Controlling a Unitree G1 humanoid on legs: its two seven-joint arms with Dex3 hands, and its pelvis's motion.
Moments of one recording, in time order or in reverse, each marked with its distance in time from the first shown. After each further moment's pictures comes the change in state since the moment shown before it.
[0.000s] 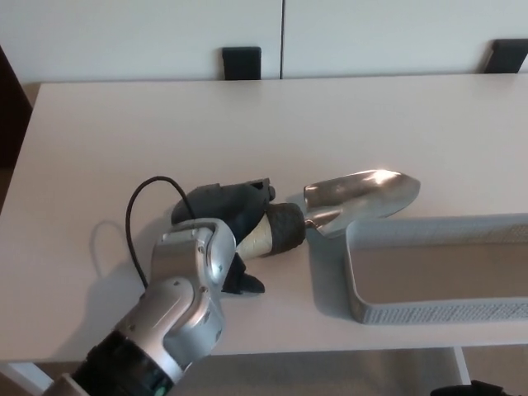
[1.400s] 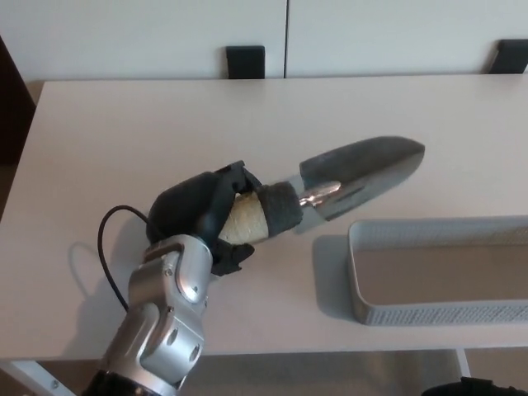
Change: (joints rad) left_arm 0.149 -0.187 0.376 0.000 -0.101 -0.219 0.315; right_arm -0.021 -0.023 0.032 -0.043 -0.027 0.051 0.026
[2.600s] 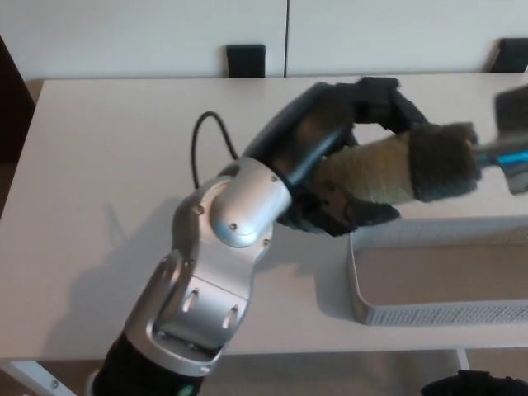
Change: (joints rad) left_arm -0.189 -0.048 -0.173 -0.443 -0.290 0.170 -0.326; right_arm -0.032 -0.036 0.024 -0.023 -0.029 0.028 0.019
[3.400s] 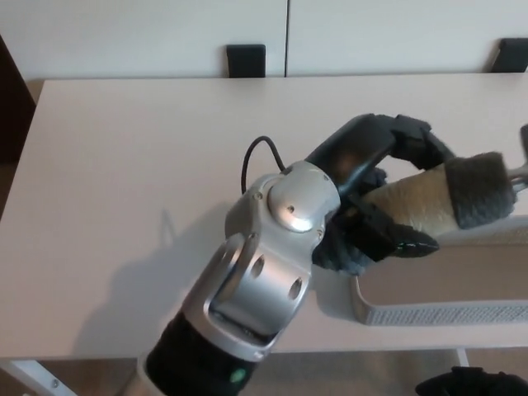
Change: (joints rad) left_arm -0.115 -0.093 -0.062 0.167 -0.014 0.328 -0.026; right_arm -0.015 -0.015 0.016 -0.026 -0.020 0.018 0.011
